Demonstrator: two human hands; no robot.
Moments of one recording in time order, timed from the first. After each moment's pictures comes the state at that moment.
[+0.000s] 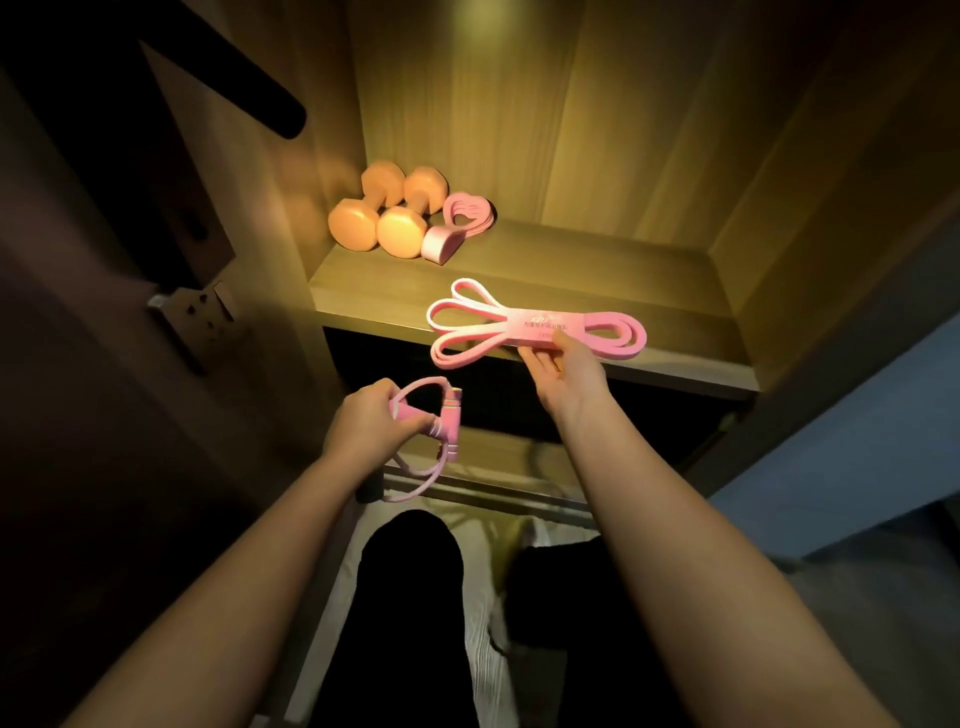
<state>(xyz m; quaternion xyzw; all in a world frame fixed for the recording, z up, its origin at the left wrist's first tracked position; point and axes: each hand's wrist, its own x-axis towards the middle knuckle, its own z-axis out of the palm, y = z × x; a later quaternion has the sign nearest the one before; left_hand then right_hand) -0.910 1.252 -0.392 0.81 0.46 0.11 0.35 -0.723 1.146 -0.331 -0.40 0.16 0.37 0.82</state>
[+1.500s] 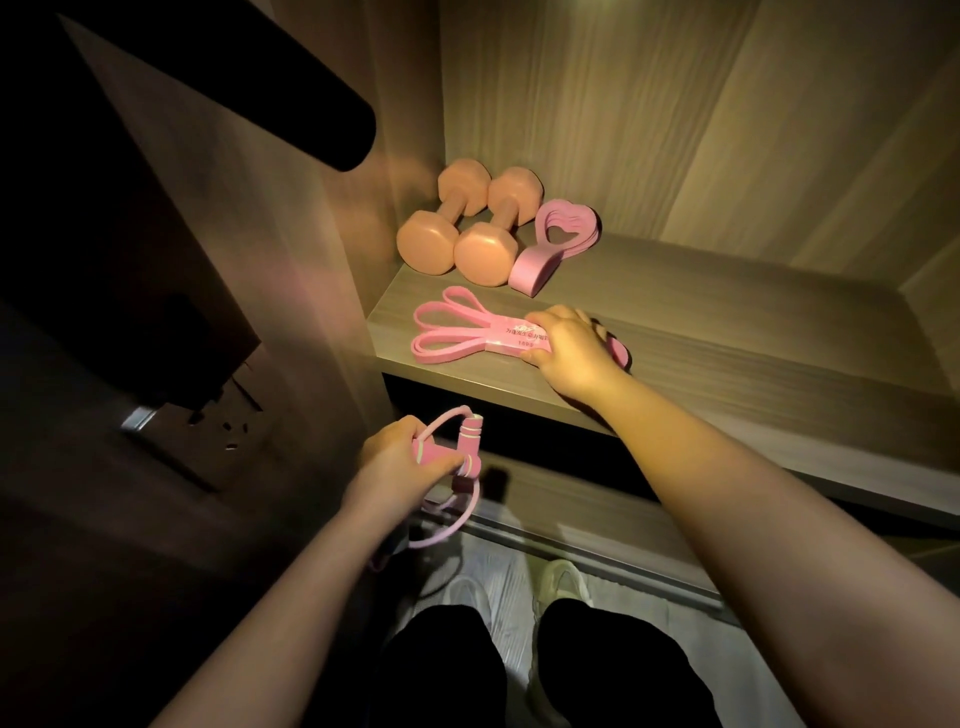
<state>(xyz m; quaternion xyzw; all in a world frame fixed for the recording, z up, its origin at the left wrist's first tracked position) -0.907 1.357 -0.432 0.75 0.53 0.11 0.38 -0.667 1.335 -0.394 -0.82 -0.55 0.09 0.16</state>
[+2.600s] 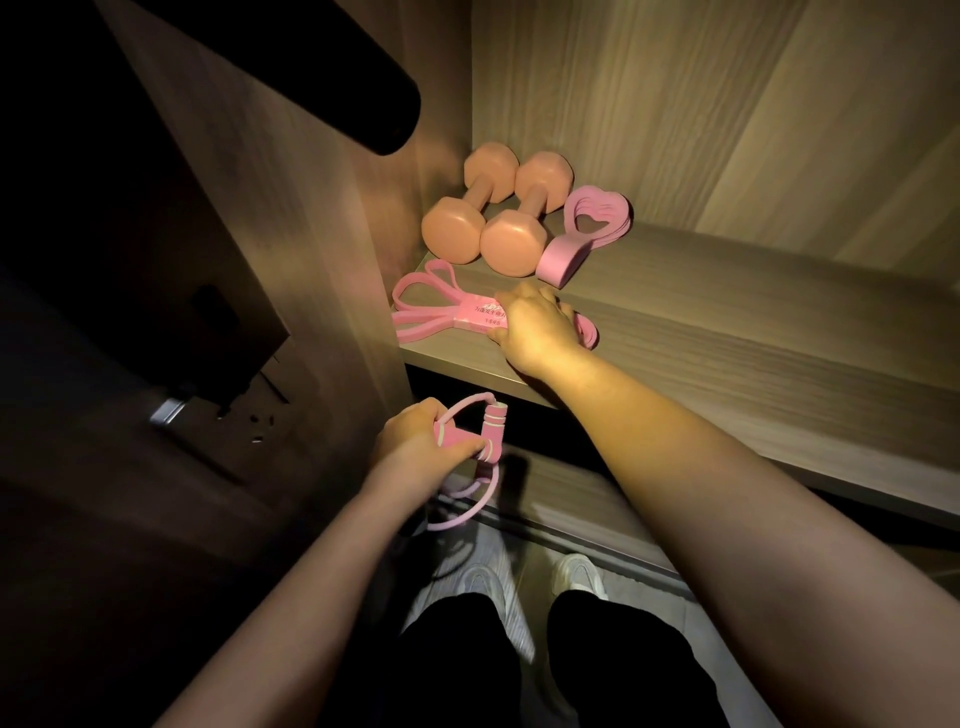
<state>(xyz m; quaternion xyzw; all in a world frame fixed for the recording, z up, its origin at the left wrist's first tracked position) -0.897 1.365 -0.432 0.75 0.54 0.11 0.36 -0.708 1.385 -0.389 -0.81 -0.57 0.07 0.09</state>
